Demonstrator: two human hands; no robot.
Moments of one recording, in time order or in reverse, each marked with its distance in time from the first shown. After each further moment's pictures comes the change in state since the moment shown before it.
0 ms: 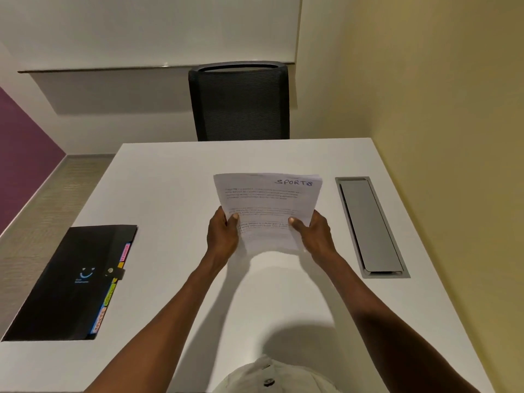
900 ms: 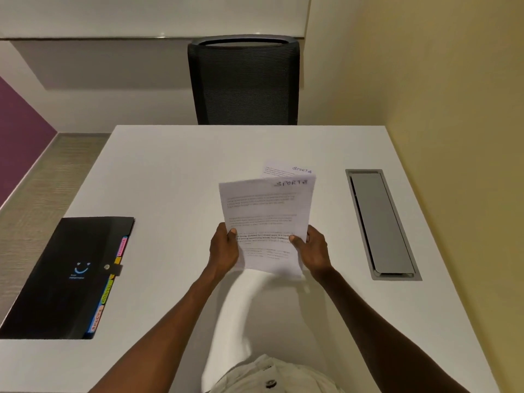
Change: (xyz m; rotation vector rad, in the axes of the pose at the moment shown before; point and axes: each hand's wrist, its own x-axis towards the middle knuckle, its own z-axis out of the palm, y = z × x) left_hand 0.021 -0.065 0.001 0.216 -0.071 -0.126; right_hand 0.014 0.063 0.034 -0.097 -0.031 0.081
